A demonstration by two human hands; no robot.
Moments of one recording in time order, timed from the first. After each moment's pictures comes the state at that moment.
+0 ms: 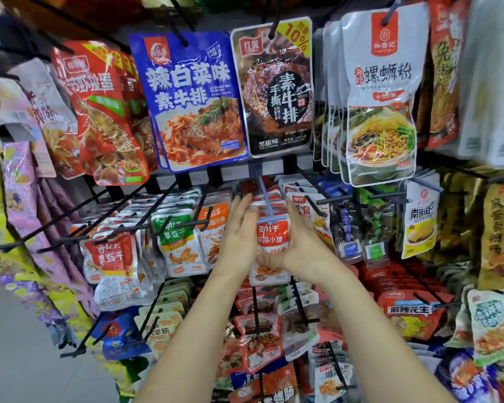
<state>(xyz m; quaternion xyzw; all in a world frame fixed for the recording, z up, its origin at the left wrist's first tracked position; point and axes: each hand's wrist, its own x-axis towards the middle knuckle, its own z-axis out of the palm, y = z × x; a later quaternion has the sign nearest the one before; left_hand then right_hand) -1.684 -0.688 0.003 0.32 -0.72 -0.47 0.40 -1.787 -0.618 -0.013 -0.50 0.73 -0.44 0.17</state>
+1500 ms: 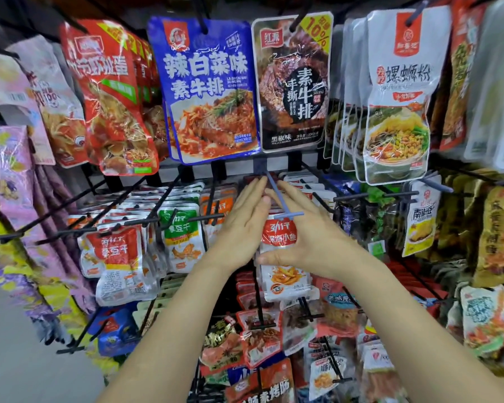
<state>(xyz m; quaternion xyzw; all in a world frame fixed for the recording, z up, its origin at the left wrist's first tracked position) -1.665 -0.707 0.016 0.22 -0.85 -0.37 0.31 -1.783 -0.603 0.014 -0.64 0.70 -0.32 0.01</state>
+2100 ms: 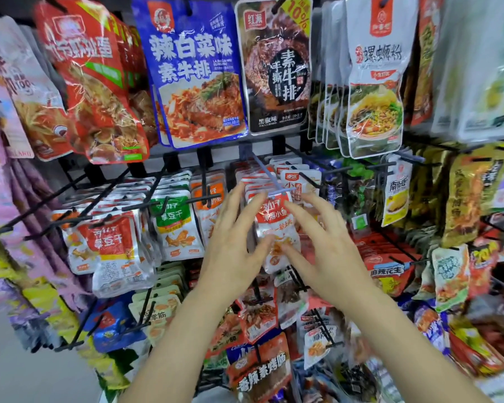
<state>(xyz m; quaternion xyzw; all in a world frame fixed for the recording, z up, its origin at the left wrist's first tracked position) -1.627 -0.682 -0.025 0.16 -0.90 -0.19 0.36 -1.749 -0.553 -0.037 -0.55 0.72 -0.39 -0.17</state>
